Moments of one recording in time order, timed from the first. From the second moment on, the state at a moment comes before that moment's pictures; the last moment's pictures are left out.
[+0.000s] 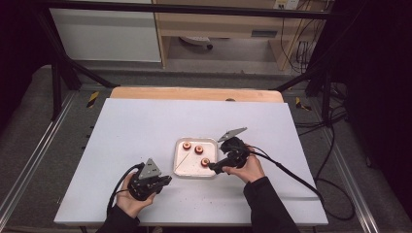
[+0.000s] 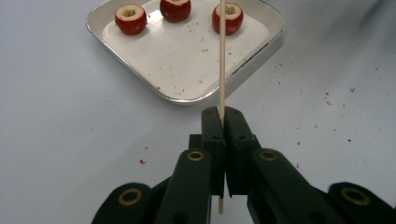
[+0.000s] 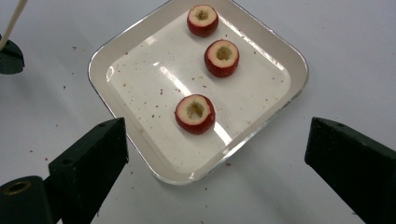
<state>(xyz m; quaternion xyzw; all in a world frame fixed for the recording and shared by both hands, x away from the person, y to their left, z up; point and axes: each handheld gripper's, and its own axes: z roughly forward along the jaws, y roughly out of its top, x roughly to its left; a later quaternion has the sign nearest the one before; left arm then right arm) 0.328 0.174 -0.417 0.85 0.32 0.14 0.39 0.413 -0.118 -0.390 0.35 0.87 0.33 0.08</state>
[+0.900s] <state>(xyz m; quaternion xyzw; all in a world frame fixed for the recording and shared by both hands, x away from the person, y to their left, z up) 0.332 0.178 -0.421 0.85 0.33 0.12 0.39 0.448 -0.072 -0.411 0.33 0.91 0.24 0.03</state>
